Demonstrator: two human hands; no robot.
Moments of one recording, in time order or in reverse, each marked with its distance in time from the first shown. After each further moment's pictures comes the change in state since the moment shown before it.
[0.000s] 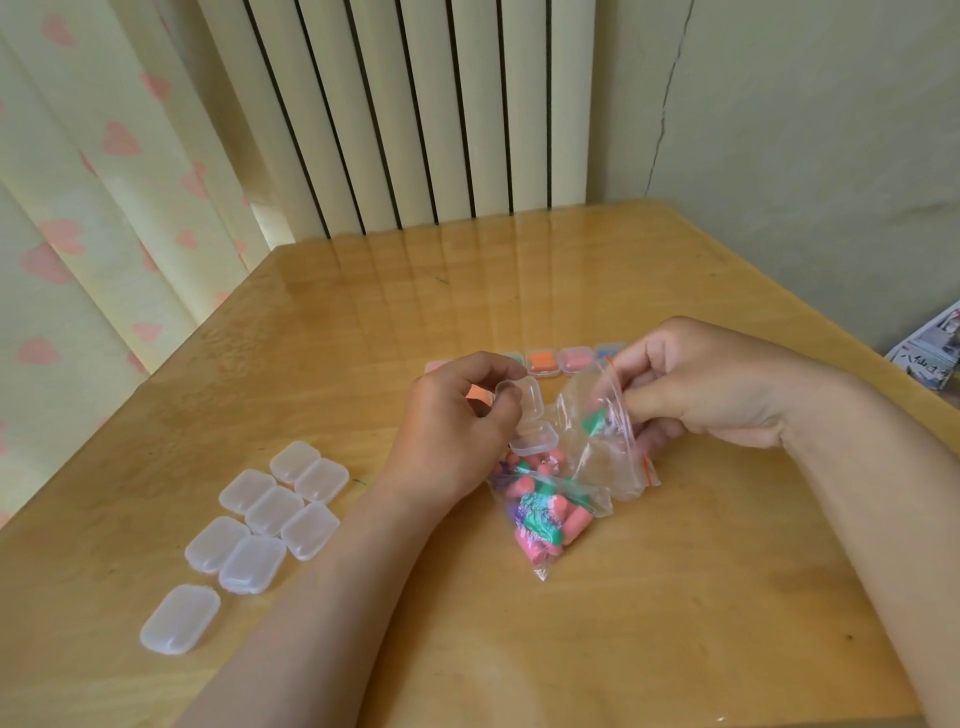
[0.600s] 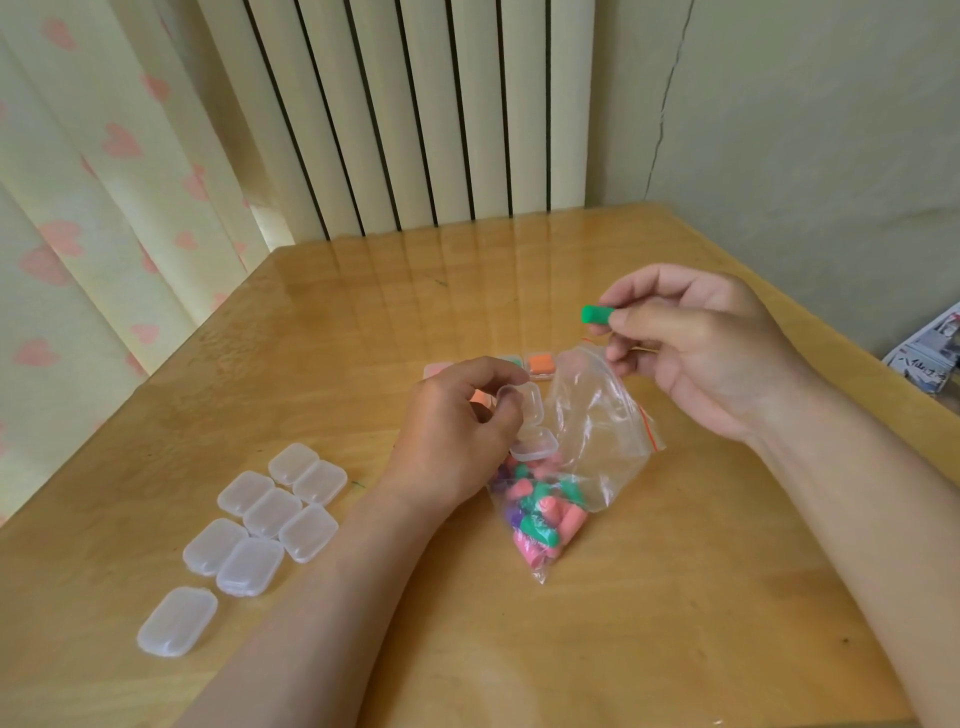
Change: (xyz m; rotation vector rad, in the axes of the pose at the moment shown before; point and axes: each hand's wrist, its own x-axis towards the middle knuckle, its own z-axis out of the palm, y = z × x) left_hand 0.002 -0.005 0.002 0.066 -0.008 0.037; right_hand 0.007 -0.005 0.006 0.473 0.342 -0.381
